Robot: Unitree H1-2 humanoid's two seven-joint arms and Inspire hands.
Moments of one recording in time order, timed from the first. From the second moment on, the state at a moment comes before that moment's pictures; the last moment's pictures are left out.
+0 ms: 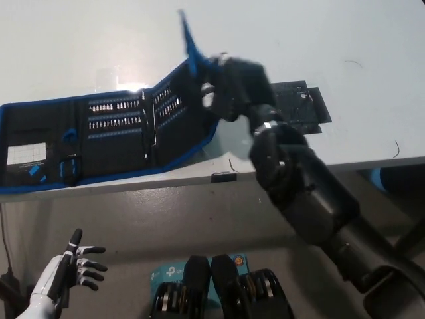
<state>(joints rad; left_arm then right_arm) 0.00 0.27 0.05 -0.01 -0.02 0.33 -0.11 -0.92 -0.05 0.58 0.53 -0.63 0.24 -0.17</state>
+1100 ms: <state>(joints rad) -0.03 0.28 0.04 -0.01 -0.01 0.34 -0.13 -0.81 -0.03 0.89 0.56 -1.03 0.33 -0.02</state>
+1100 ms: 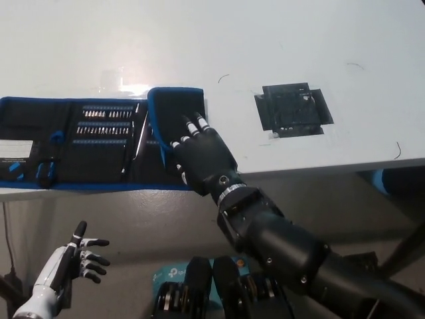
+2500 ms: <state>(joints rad) -0.01 0.27 0.05 0.00 -0.01 0.34 -0.13 -0.66 -0.10 0.09 -0.24 -0.45 0.45 0.45</state>
